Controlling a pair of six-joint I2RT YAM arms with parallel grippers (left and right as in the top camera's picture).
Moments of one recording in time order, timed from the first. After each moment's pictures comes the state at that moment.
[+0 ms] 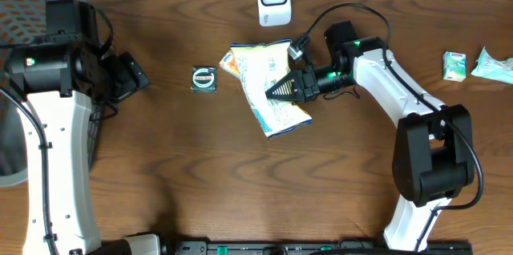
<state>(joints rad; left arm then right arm) 0.11 1.48 1.69 -1.47 -0.08 -0.49 0.27 1.99 1.46 -0.99 -1.46 -0.14</state>
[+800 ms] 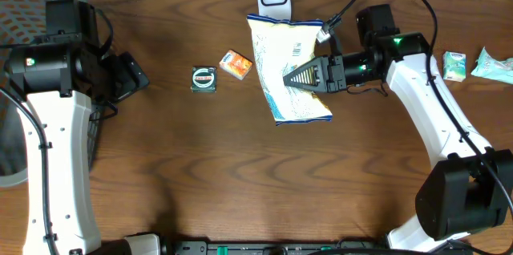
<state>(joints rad) 0.11 1.48 1.69 -1.47 -0.08 -0.49 0.19 1.77 1.47 -1.01 -1.51 -0.17</state>
